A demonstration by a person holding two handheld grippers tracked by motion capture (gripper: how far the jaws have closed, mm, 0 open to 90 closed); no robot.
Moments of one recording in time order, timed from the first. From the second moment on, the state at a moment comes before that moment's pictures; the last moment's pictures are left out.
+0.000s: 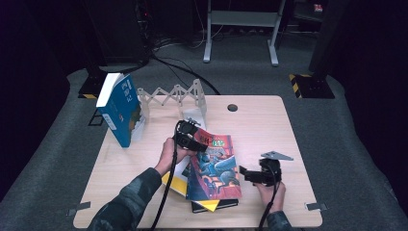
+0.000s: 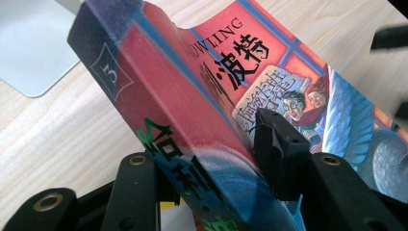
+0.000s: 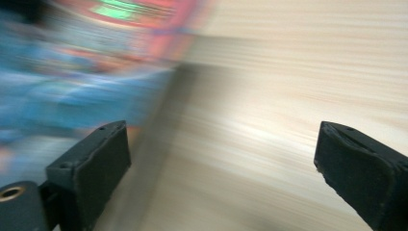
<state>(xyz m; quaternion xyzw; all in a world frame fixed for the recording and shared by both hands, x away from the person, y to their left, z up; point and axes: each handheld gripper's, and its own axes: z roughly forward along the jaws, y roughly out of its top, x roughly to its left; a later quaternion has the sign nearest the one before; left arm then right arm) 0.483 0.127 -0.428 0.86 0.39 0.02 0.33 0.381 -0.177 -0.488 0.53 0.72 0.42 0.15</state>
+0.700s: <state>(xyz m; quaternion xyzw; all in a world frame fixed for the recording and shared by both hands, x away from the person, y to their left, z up) 0.451 0.137 -0.381 0.79 0.42 -0.01 0.44 0.389 -0.214 -0.529 0.53 0.75 0.33 0.23</state>
